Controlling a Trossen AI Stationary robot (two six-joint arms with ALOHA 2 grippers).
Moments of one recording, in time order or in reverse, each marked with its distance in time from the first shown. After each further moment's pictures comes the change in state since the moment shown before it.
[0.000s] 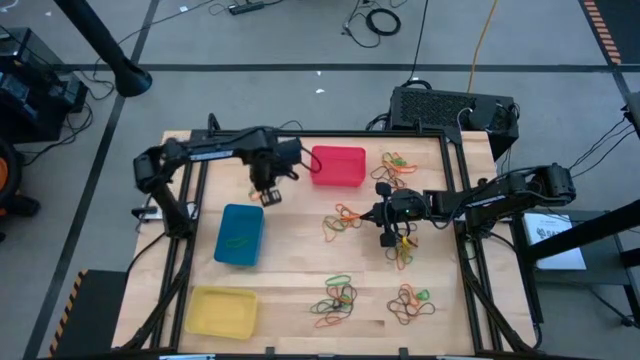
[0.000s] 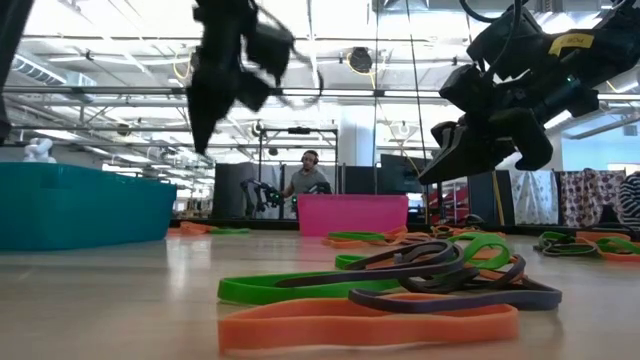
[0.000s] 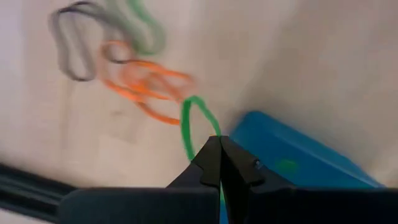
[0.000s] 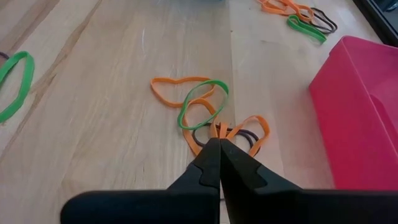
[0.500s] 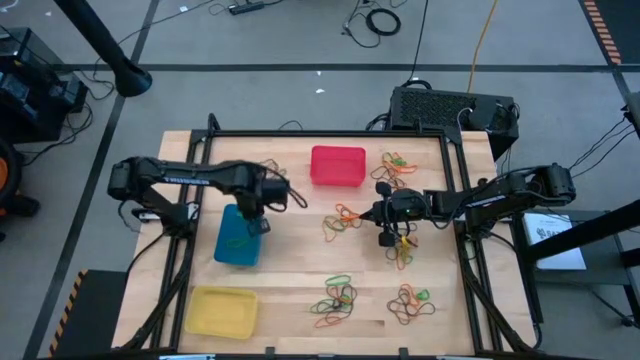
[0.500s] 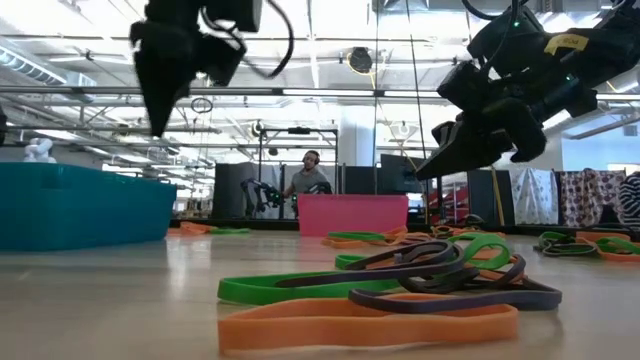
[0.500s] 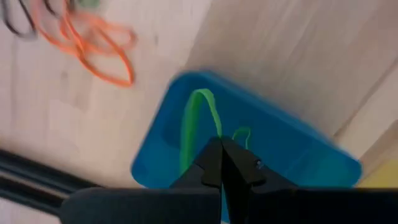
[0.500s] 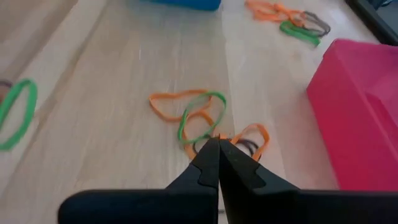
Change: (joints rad) left arm -0.272 -0.160 -0.203 0.038 -0.039 -0.285; right arm 0.000 0.000 0.000 0.043 0.000 0.092
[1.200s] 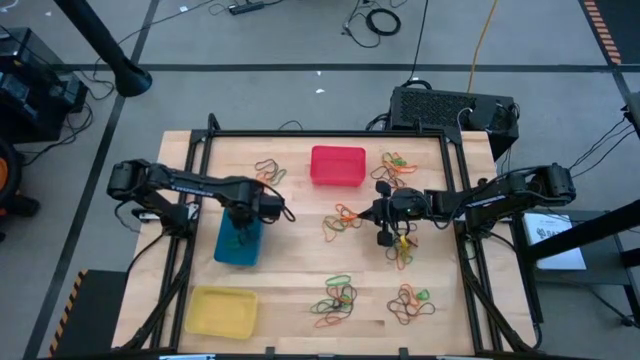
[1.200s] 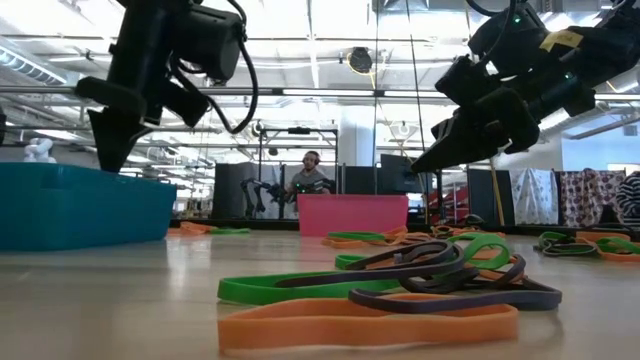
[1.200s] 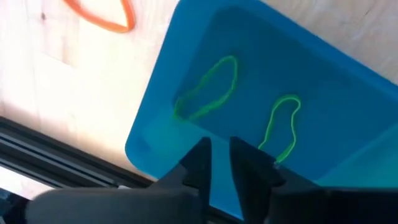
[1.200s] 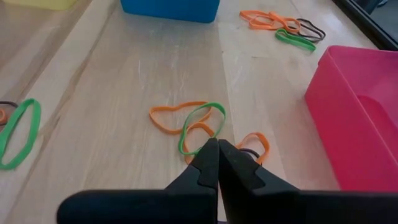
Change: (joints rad) left arm -0.035 0.000 -0.204 0.055 -0.048 -0.038; right arm 0.001 0.000 0.000 0.027 0.000 0.041
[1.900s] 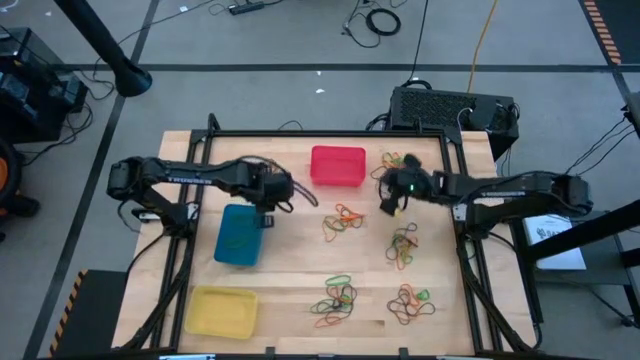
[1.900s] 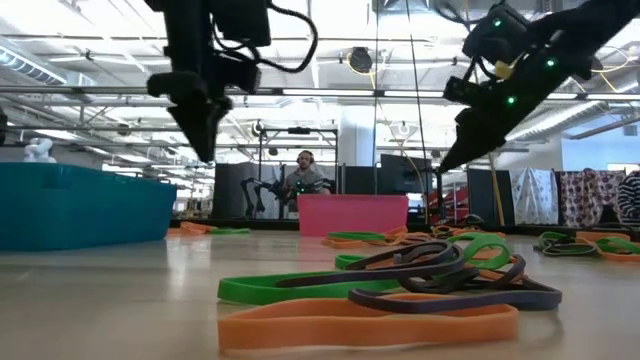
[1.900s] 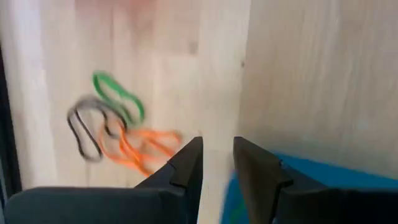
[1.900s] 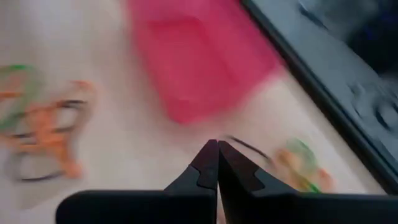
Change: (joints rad) left arm 0.132 -0.028 0.110 0.299 -0.085 0.523; right arm -0.247 -0.204 0.139 -0.585 0.313 0.119
